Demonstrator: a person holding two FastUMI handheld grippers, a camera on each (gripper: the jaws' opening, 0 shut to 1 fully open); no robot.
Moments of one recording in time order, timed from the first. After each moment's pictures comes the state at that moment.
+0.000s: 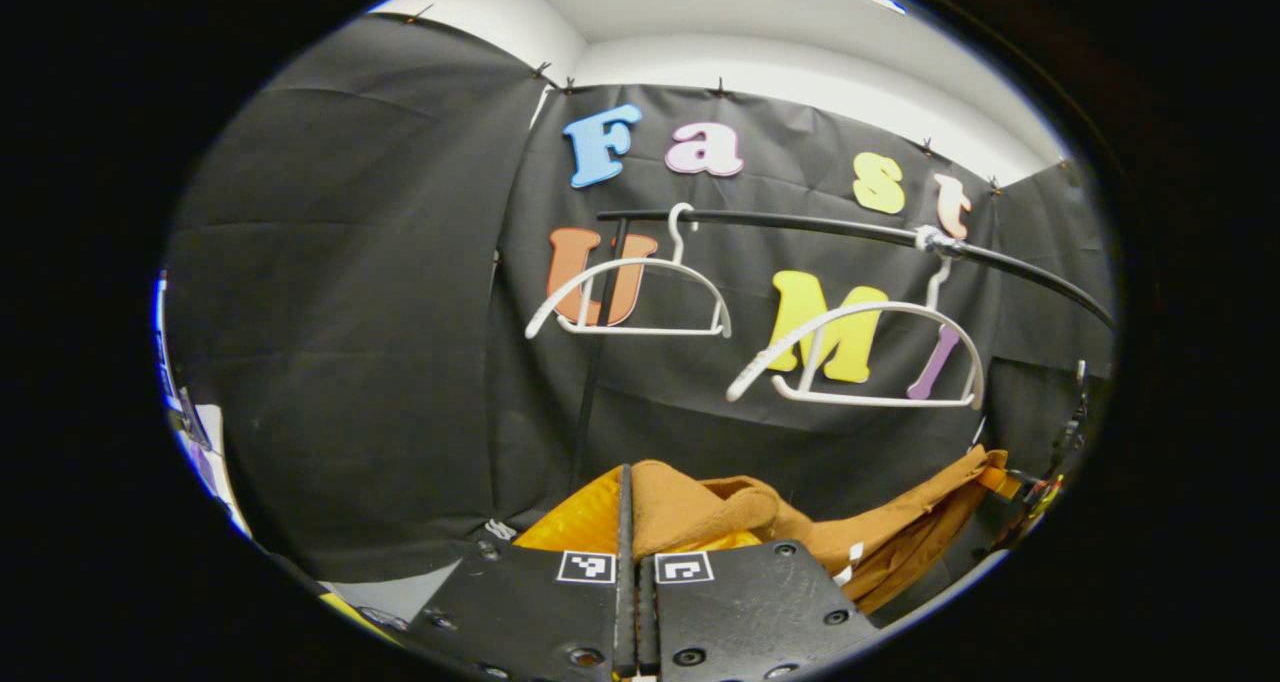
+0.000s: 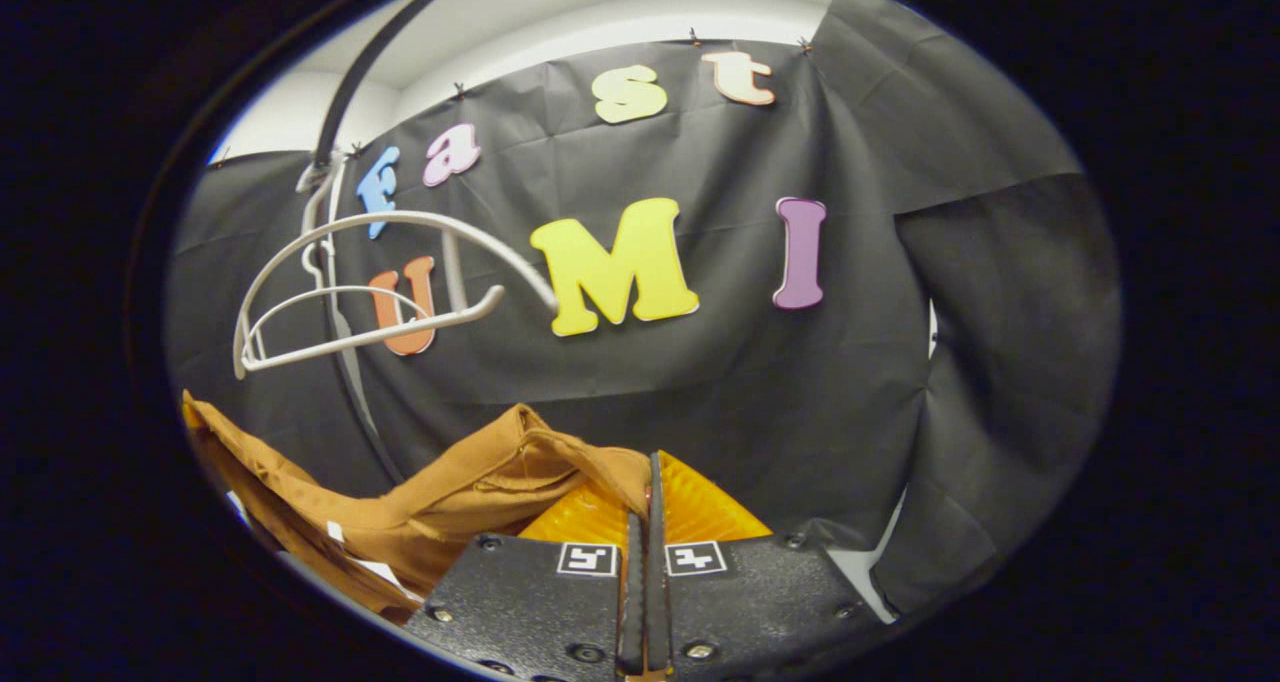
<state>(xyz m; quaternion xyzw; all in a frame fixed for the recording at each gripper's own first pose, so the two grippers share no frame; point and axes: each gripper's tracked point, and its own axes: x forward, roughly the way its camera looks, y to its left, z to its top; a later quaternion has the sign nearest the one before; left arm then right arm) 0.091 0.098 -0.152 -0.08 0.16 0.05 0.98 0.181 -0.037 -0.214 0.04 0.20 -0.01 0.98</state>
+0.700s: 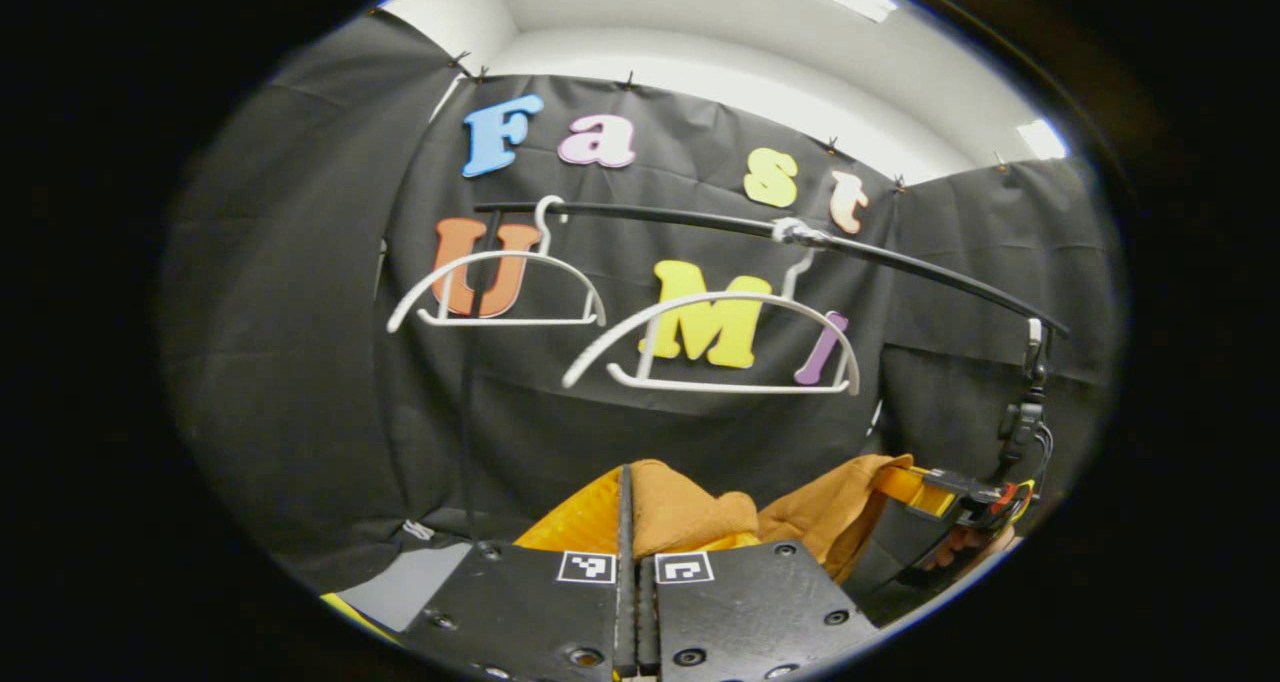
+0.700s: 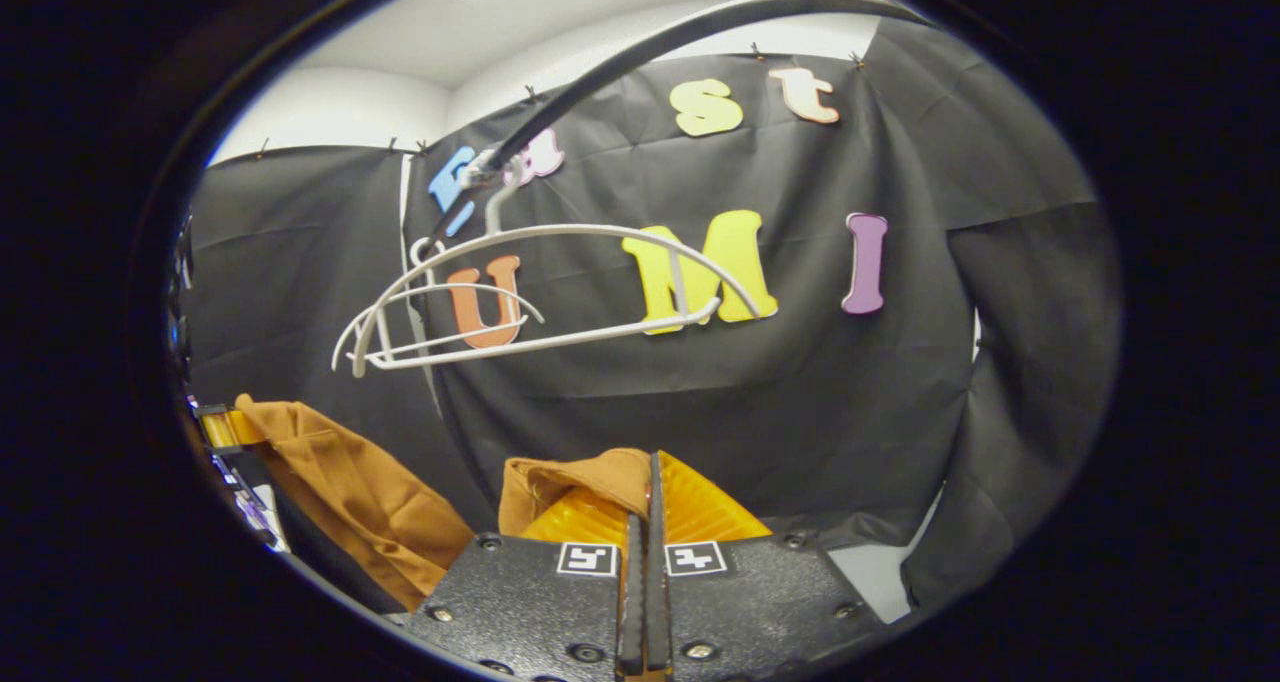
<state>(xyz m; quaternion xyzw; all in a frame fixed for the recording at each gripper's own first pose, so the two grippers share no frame) 0.080 0.002 -0.132 -0.10 0.16 -0.12 0.97 0.119 0.086 -0.177 0.06 0.20 0.06 0.98</state>
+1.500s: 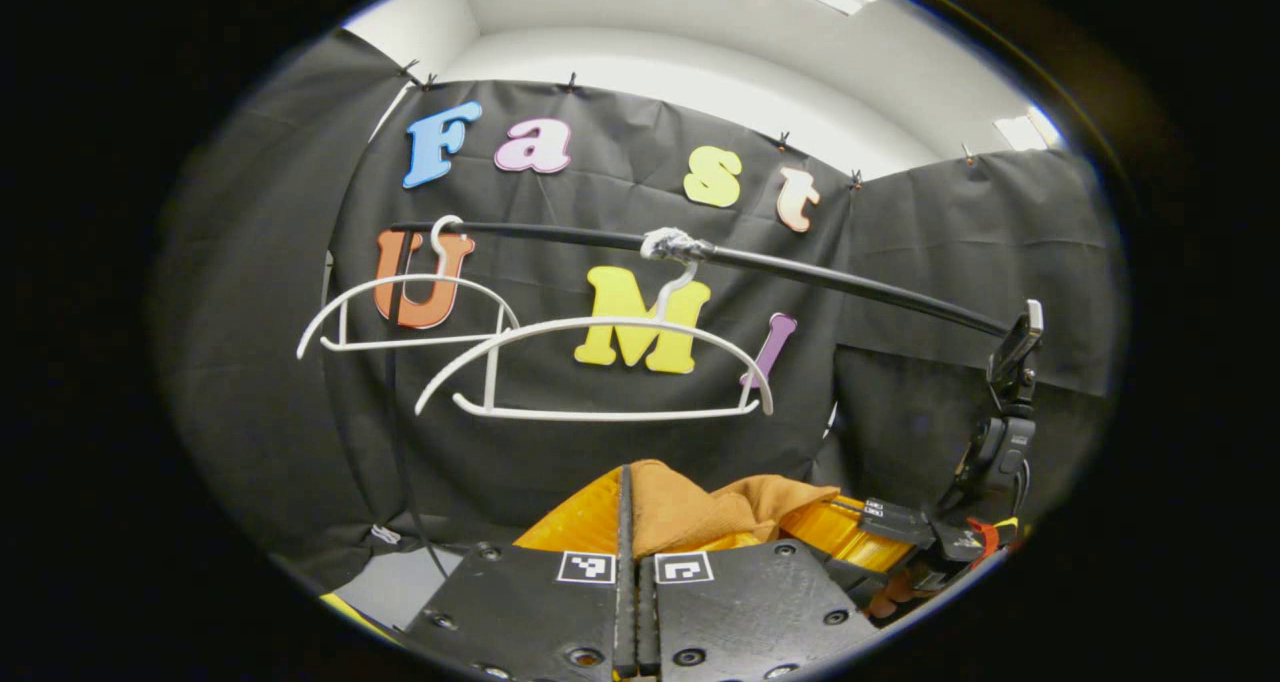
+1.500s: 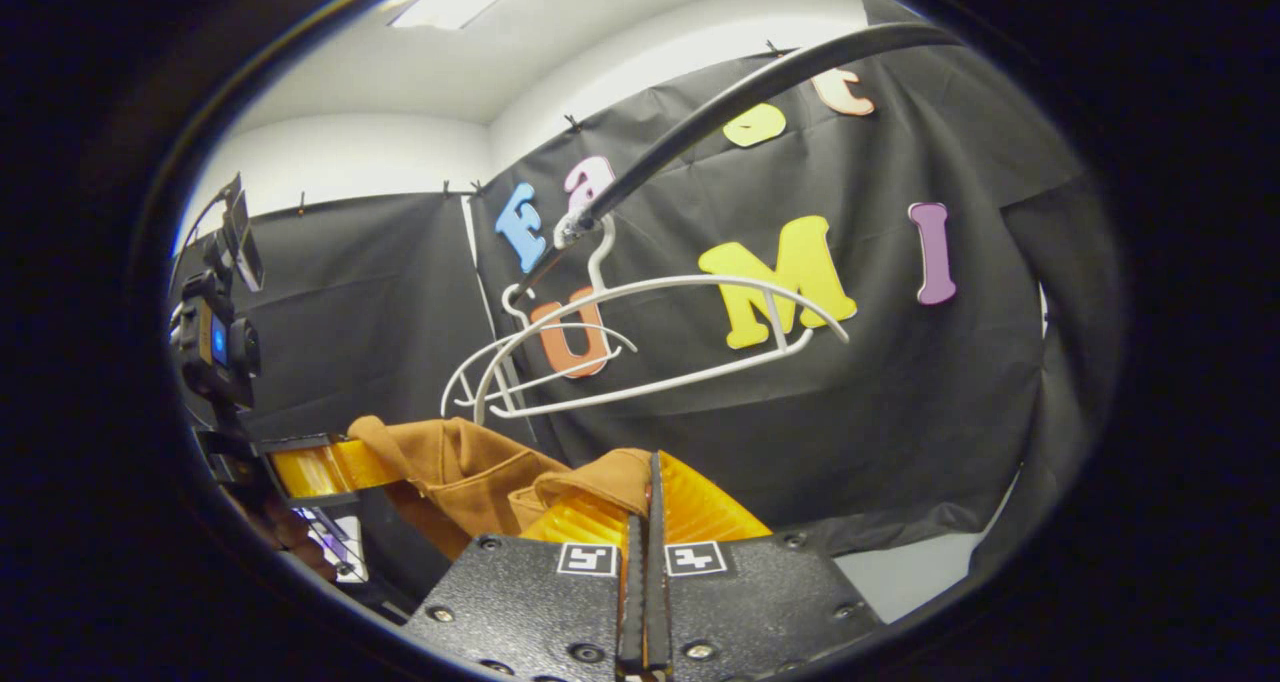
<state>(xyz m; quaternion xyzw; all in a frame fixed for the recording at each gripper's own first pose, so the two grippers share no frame) 0.079 -0.088 -0.086 -0.10 0.16 -0.15 0.97 0.095 0.130 -0.125 0.13 0.19 0.17 0.96</state>
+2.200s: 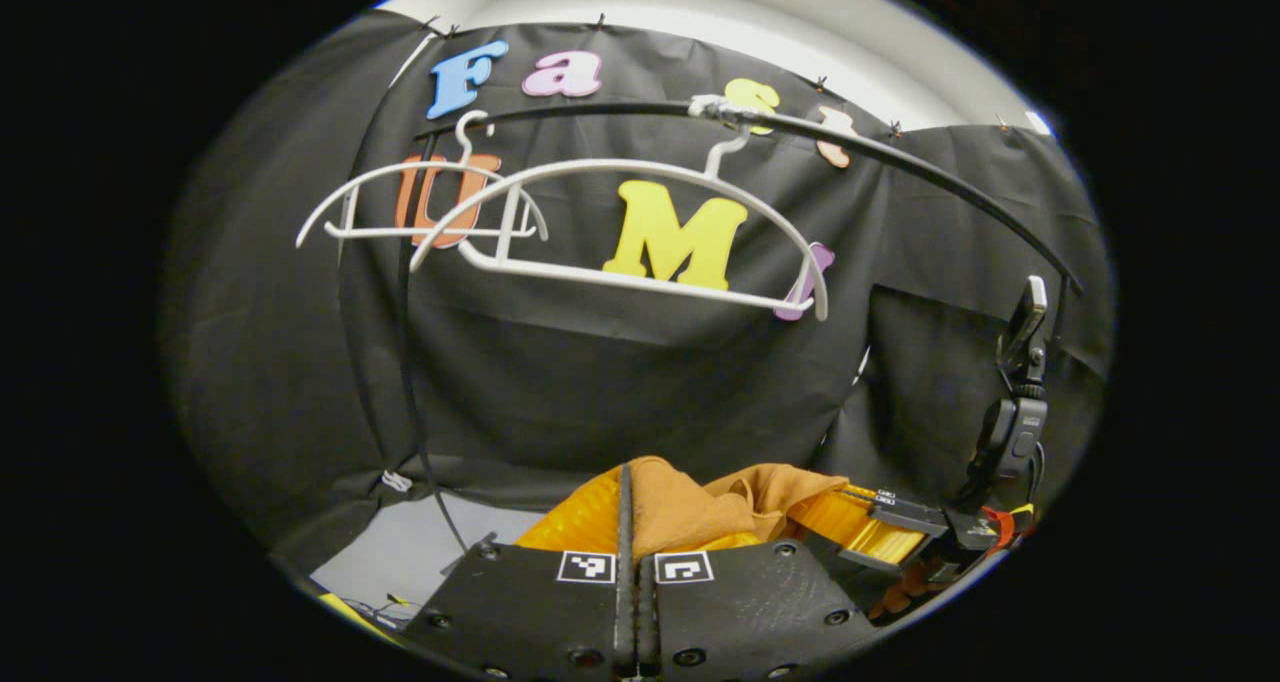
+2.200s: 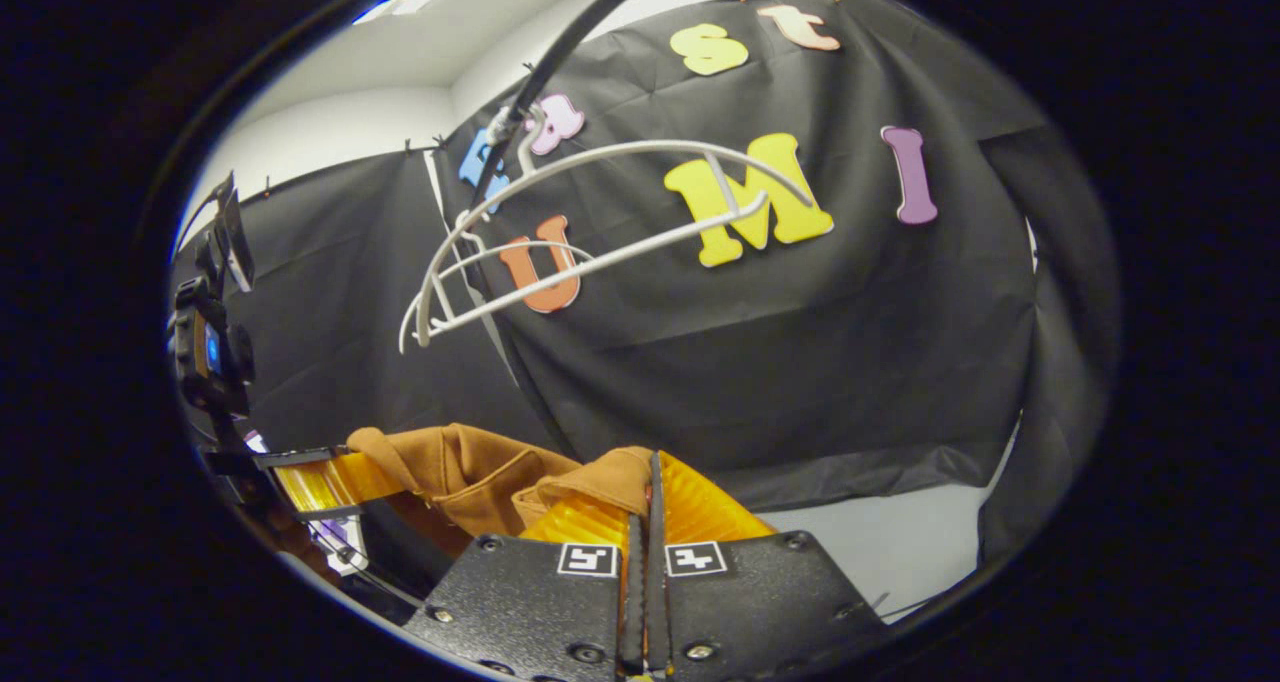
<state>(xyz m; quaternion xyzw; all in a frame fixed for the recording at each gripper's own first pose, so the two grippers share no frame) 0.068 -0.084 -0.212 -0.10 0.28 -0.11 0.95 0.083 0.107 -0.246 0.13 0.31 0.12 0.93</state>
